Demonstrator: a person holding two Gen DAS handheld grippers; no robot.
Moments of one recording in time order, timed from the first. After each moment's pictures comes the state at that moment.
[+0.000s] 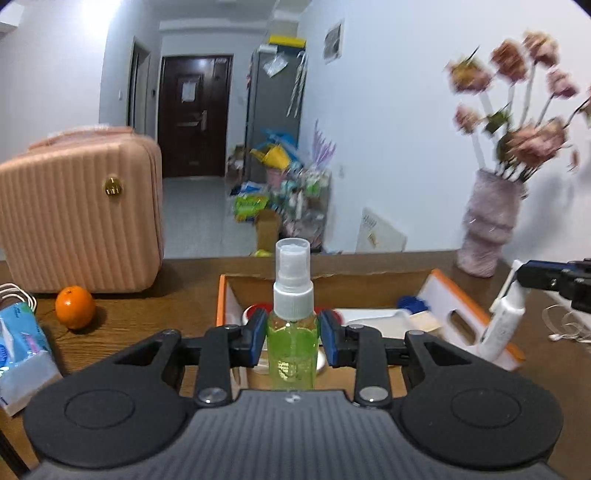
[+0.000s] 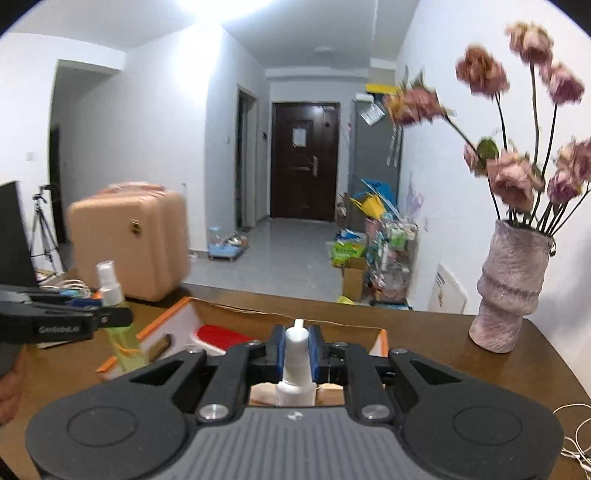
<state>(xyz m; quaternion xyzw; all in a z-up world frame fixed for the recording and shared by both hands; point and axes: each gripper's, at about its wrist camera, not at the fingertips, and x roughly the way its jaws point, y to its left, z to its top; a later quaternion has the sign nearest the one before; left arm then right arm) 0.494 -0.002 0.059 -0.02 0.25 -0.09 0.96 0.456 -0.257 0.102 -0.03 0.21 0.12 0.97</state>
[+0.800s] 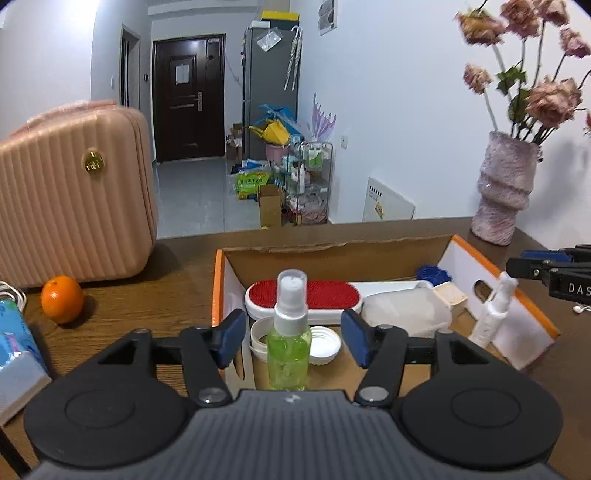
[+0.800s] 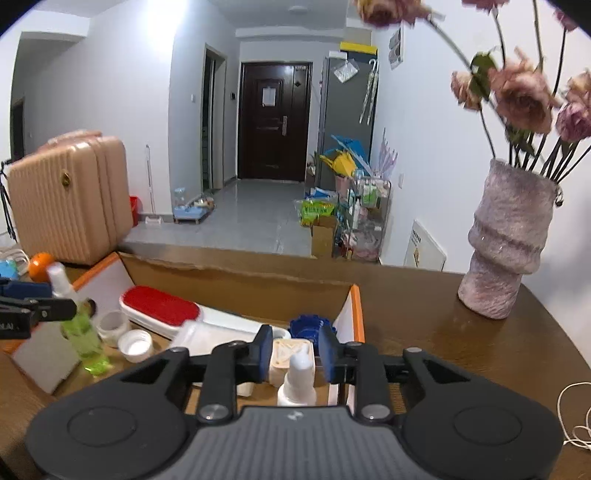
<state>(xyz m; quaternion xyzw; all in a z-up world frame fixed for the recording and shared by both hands) 0.510 -0.005 0.041 0.01 0.27 -0.10 0.96 0.518 -0.269 0.046 -0.04 0.26 0.07 0.96</state>
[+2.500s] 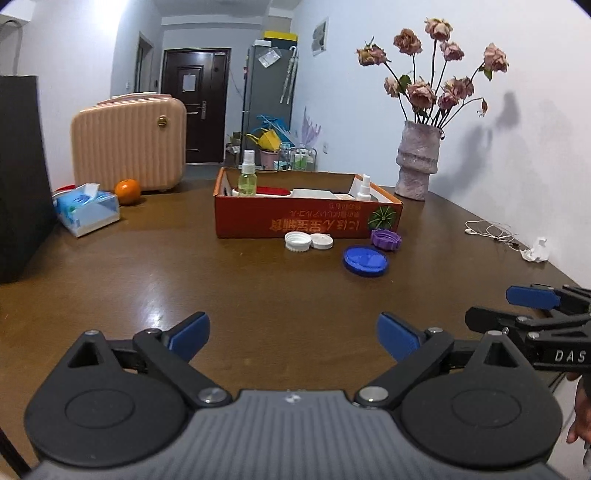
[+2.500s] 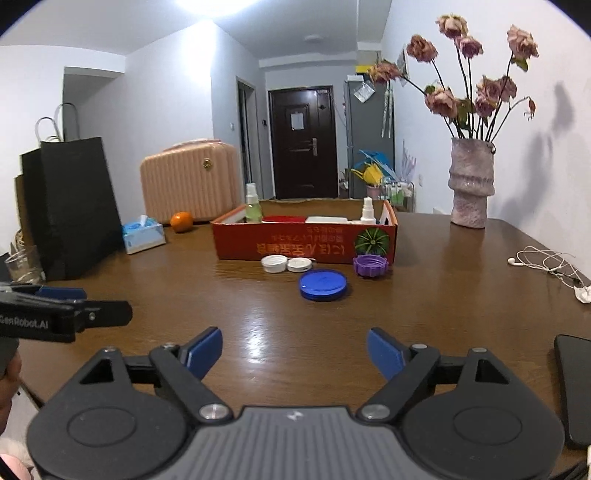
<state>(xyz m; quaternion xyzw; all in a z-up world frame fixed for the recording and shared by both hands) 0.166 -0.018 0.011 -0.02 0.25 -0.10 0.96 0.141 -0.258 0.008 0.01 0.23 0.12 0.97</state>
